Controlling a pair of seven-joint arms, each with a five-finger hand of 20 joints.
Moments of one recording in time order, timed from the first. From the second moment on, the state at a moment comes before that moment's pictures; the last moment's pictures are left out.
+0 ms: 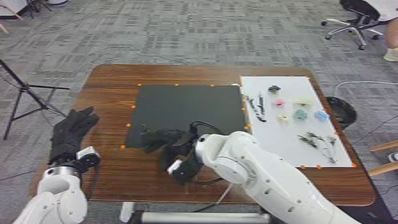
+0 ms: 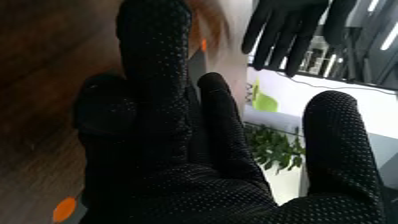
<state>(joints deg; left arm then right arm) 115.0 -60.3 -94.0 -106.1 50.4 20.8 12.2 -68.2 -69.1 39.8 -99.0 -60.2 -10.5 32.4</state>
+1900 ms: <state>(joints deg) 114.9 -60.7 -93.6 -106.1 50.3 20.2 12.2 -67.9 -69.5 41.5 -96.9 -62.2 -12.7 33.1</state>
